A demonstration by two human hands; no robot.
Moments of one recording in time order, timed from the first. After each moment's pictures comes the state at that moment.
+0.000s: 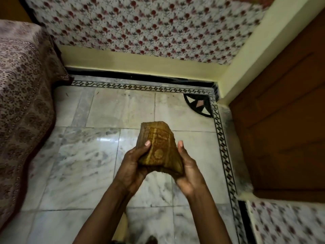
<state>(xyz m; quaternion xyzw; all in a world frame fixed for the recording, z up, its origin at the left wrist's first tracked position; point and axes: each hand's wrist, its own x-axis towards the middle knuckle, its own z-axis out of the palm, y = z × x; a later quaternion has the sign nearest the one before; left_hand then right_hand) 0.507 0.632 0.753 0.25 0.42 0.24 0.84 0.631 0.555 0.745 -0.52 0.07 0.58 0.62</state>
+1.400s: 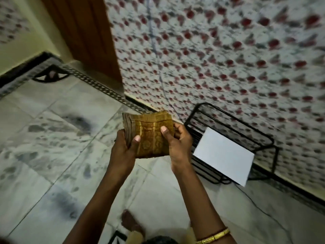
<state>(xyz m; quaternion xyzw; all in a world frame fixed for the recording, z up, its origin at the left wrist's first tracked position) 0.244 -0.068 0.854 0.77 0.15 -0.02 0.62 0.269 -0.211 0.855 -0.65 0.22 0.00 0.73</state>
